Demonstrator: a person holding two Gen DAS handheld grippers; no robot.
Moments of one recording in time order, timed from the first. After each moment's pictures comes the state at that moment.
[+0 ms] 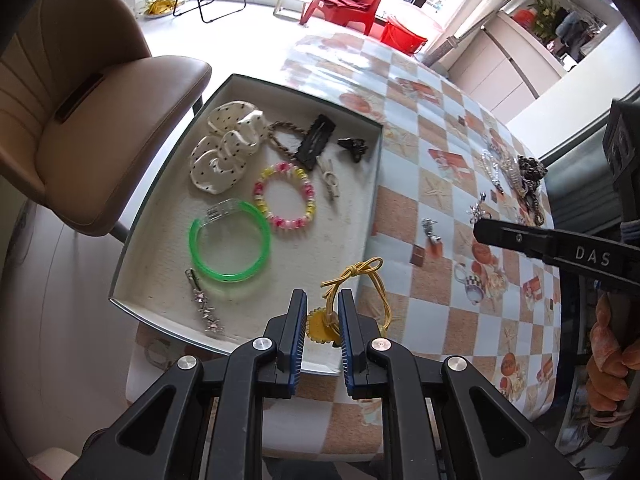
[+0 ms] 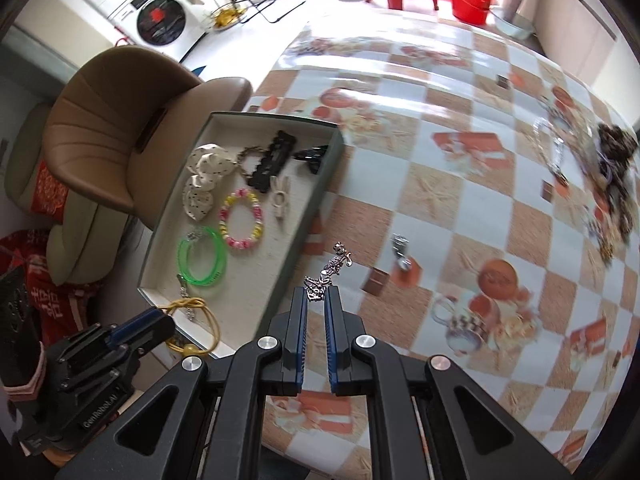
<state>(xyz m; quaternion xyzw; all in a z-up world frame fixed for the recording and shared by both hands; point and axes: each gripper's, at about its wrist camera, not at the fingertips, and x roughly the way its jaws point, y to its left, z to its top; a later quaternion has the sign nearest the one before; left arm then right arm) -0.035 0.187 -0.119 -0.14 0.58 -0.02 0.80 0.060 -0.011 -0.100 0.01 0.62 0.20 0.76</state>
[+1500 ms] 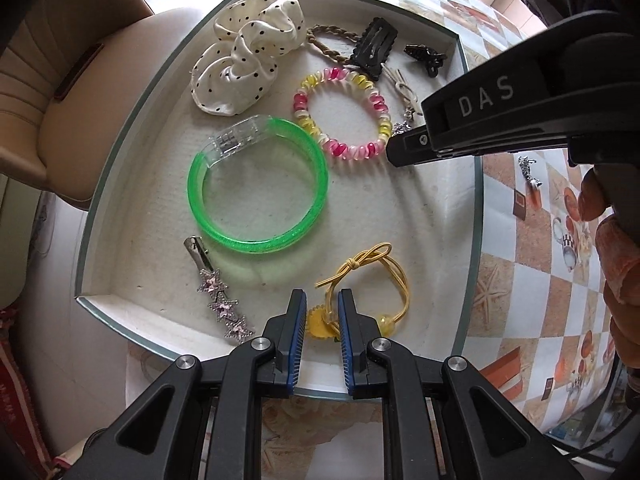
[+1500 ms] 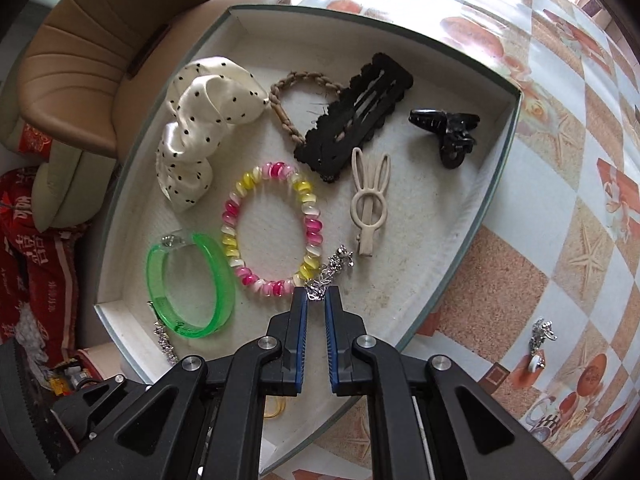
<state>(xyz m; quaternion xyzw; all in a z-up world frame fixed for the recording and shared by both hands) -0.021 0.182 -0.220 -0.07 0.65 0.02 0.76 0.114 0.101 -0.221 -0.06 0.69 0.23 0.68</state>
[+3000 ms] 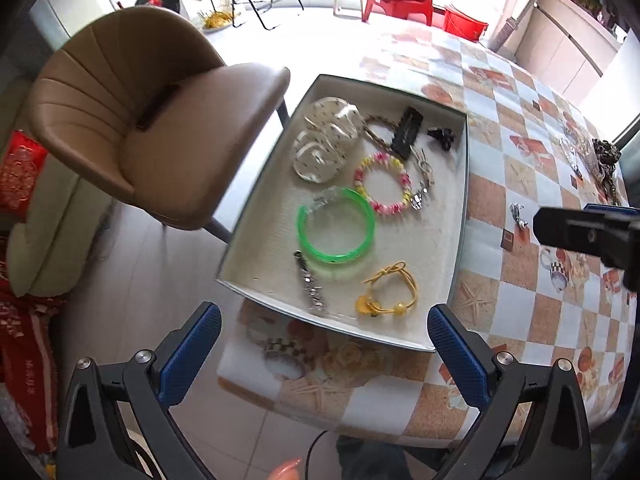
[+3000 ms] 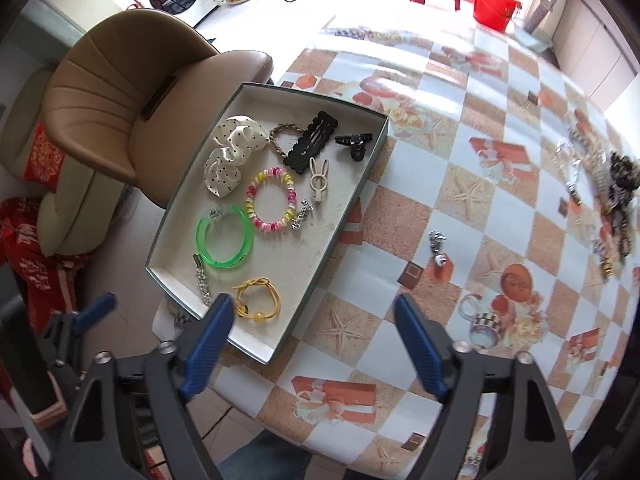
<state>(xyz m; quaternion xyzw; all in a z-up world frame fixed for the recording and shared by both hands) -0.063 0.193 -0.104 -0.06 0.59 0.10 0.79 0.040 0.032 -0.088 -0.06 0.63 0.20 0.75</state>
